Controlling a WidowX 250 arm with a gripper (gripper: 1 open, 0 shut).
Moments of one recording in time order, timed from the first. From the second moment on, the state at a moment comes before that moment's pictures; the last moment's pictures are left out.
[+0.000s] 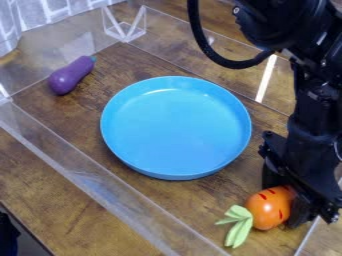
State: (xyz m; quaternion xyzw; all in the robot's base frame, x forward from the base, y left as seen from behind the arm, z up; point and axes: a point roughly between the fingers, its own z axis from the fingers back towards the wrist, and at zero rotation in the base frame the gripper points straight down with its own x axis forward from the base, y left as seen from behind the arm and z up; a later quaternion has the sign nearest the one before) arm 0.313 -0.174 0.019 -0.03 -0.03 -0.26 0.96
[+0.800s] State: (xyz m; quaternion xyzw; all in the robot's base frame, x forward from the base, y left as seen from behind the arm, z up) arm 0.312 -0.172 0.019 -0.03 -0.02 -0.25 0.97
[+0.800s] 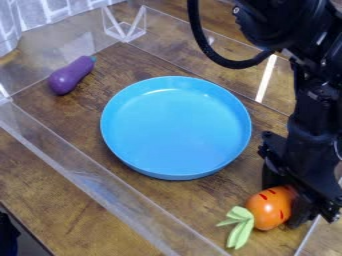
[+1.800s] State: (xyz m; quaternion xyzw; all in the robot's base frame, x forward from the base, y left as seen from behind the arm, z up) arm 0.309 -0.166 0.019 -0.03 0.00 -0.23 0.97
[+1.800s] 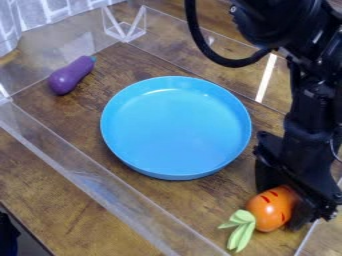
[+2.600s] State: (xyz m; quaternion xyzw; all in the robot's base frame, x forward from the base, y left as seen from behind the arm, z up) arm 0.307 -0.160 0.022 -0.01 0.02 -0.22 0.97
